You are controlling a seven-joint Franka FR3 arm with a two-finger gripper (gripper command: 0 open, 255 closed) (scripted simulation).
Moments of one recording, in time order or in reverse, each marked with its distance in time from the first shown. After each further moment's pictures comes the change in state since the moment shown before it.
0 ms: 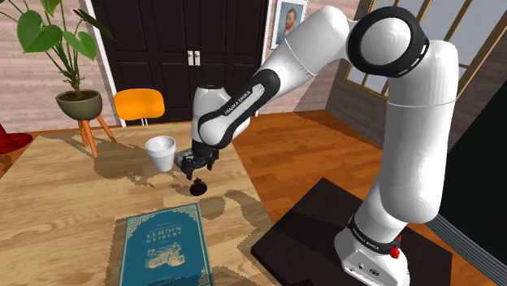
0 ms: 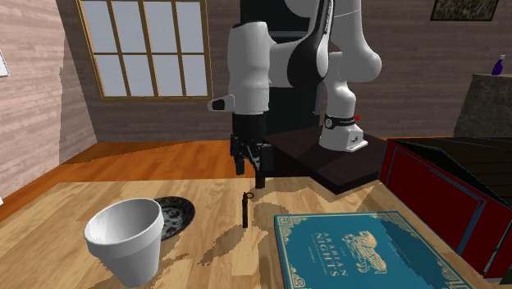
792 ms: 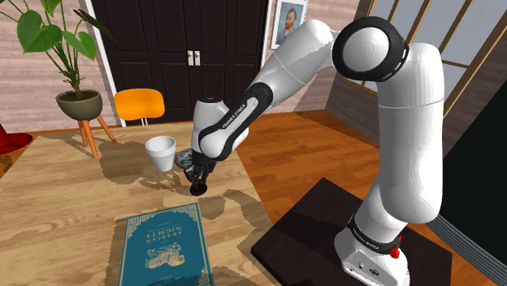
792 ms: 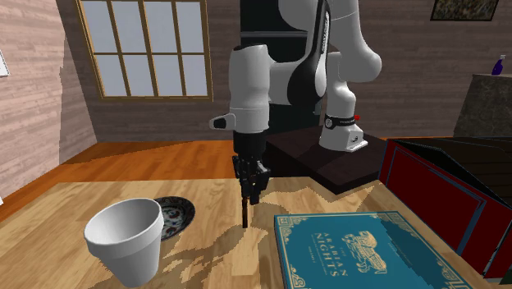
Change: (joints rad) arm 0.016 0.086 -0.015 0.004 -0.023 0.084 0.012
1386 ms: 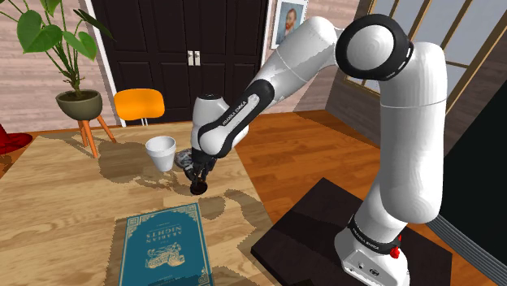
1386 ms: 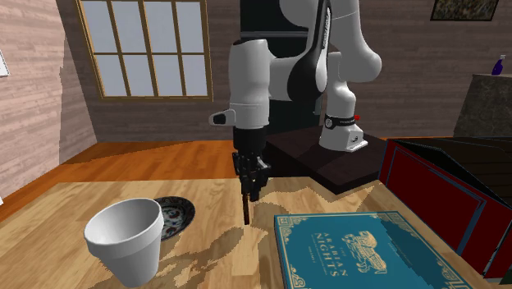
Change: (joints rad) arm -0.002 -0.020 0.004 0.002 0.005 -0.022 -0.001
